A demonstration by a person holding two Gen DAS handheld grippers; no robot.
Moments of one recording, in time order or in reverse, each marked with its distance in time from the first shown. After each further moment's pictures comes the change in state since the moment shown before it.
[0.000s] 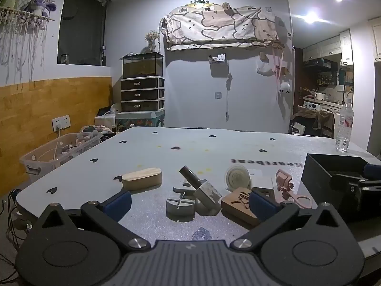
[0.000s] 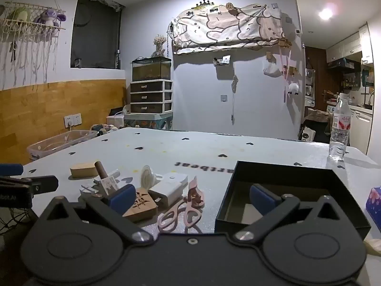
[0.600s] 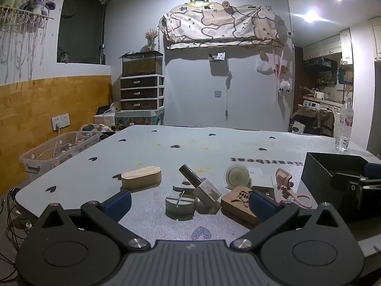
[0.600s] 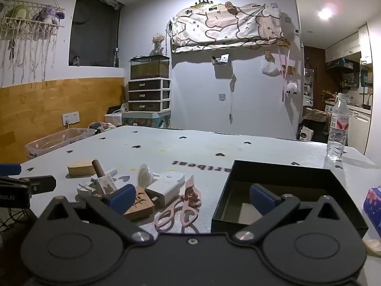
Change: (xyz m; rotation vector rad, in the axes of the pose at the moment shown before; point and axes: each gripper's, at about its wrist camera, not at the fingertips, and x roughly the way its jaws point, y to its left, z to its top) left arm 0.000 0.000 0.000 -0.001 0.002 0.003; right arm 0.000 0.000 0.000 -0.002 0.009 -0.002
